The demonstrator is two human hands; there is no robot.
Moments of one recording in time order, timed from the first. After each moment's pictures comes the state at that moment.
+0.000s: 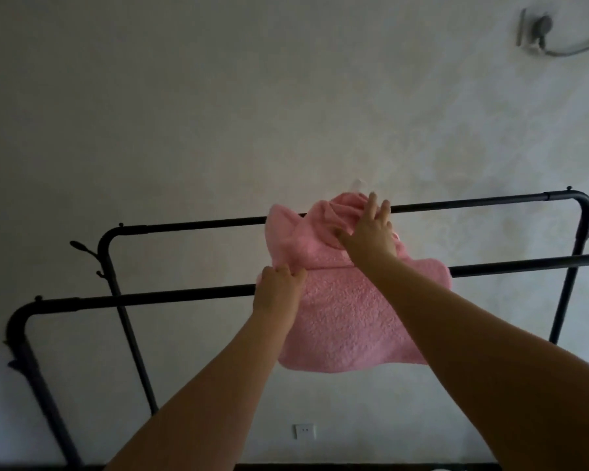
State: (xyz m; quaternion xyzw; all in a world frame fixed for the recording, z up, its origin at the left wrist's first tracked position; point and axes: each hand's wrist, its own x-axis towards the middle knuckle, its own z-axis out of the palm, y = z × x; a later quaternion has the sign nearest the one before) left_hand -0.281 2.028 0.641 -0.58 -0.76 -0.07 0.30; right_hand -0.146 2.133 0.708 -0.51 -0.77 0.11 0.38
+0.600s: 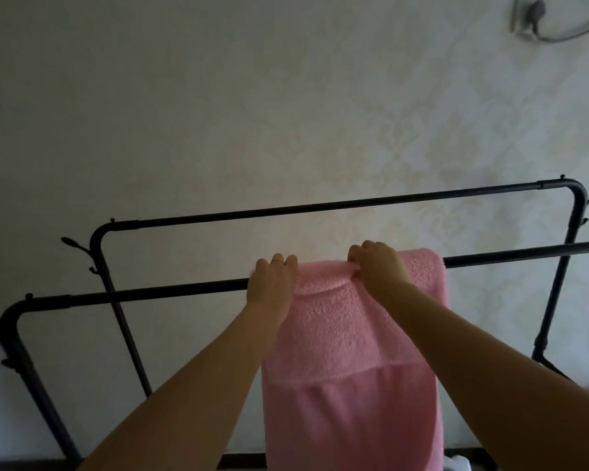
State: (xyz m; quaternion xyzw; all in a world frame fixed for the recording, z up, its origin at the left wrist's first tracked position) left_hand -0.274 2.030 0.641 -0.55 -0.78 -0.07 0.29; right_hand -0.103 2.131 0.652 -0.42 -0.86 -0.13 0.26
